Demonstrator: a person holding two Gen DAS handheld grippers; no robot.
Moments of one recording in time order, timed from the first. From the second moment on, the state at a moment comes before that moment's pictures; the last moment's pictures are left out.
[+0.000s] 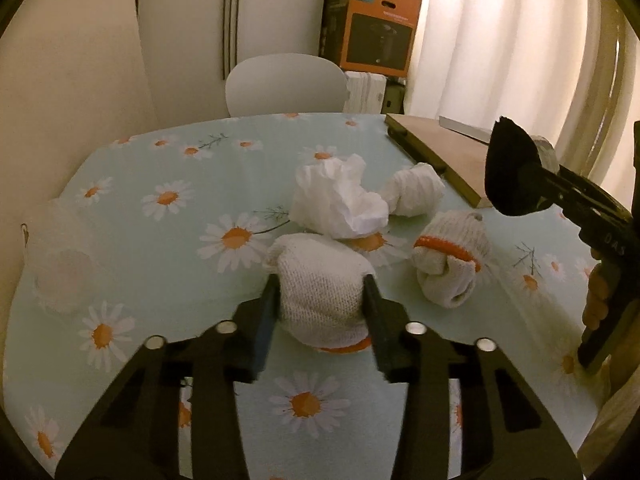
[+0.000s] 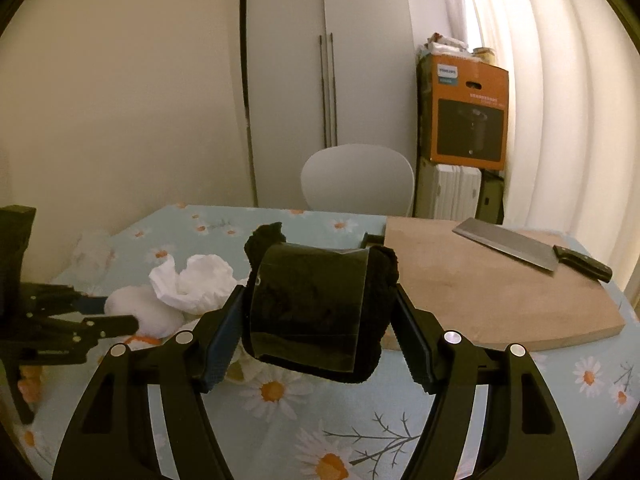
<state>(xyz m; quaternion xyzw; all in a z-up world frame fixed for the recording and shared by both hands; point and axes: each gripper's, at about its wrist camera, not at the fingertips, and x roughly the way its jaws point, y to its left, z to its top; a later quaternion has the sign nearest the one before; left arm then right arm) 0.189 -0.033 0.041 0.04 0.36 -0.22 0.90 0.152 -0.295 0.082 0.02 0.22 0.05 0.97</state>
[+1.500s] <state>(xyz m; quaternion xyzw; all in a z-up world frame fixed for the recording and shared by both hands) -0.005 0.018 0.076 0.02 0.14 -0.21 0.97 -0.065 -0.276 0.084 -0.01 0.14 0.18 0.97</state>
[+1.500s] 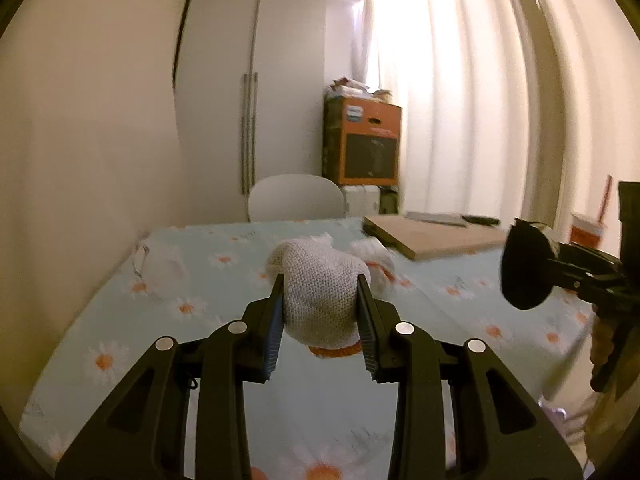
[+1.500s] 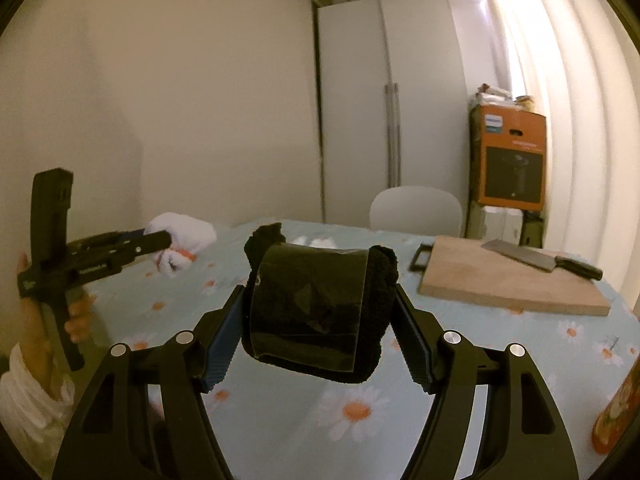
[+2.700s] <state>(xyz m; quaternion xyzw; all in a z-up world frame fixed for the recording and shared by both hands) -0.096 -0.013 0.017 0.14 0.30 -0.35 0.88 -0.137 -0.256 0.008 0.01 0.32 0.29 0.90</state>
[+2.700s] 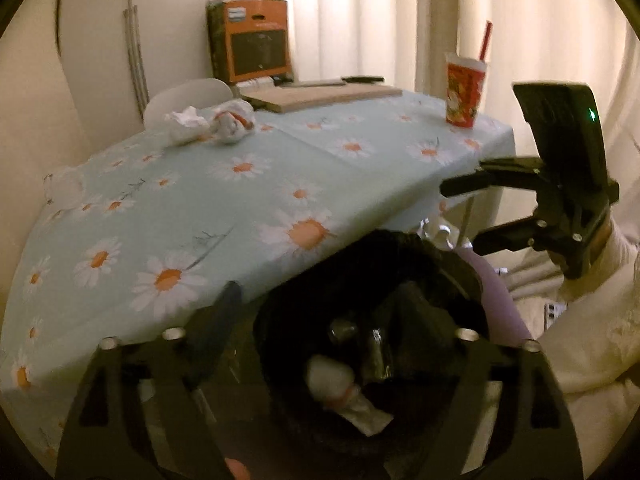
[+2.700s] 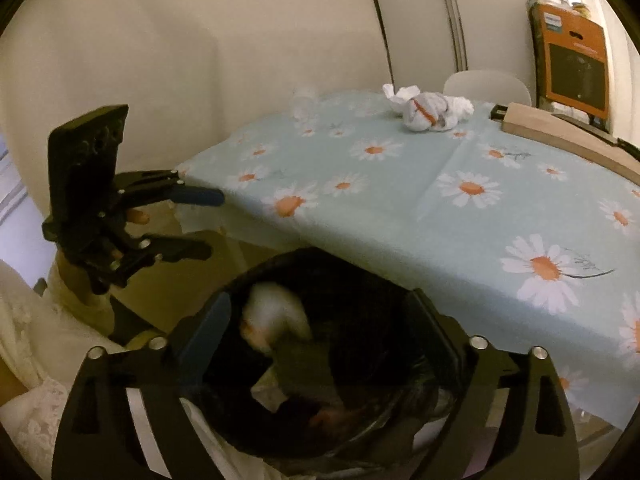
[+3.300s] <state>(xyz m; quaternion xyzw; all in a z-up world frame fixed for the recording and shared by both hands) -0.088 0.018 0.033 0.10 0.24 -0.26 0.93 -0.129 -0.271 0.027 0.00 0.26 0.24 0.93</state>
